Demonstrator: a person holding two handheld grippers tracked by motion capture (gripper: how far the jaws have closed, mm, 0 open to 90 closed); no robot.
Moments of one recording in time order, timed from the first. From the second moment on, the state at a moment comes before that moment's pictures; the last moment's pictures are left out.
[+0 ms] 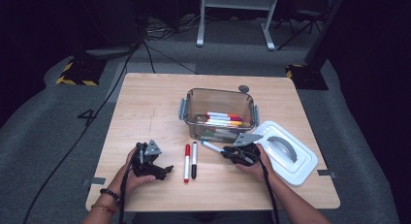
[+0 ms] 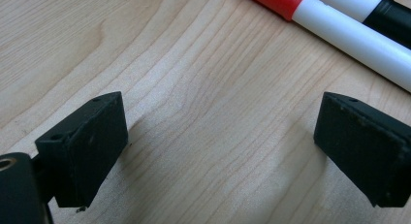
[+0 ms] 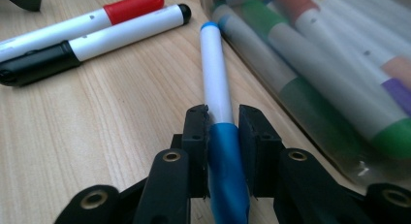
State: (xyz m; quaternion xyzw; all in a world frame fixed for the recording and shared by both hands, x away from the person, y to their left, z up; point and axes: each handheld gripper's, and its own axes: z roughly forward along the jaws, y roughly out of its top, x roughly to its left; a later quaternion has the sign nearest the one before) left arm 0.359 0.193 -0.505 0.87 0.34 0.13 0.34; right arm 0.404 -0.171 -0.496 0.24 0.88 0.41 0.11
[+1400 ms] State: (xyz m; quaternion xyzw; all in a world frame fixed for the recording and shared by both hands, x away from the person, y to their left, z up) left arm 0.358 0.193 -0.505 0.87 0.34 0.13 0.34; right arm 0.380 -0.198 -0.353 0.11 0.86 0.48 0.15
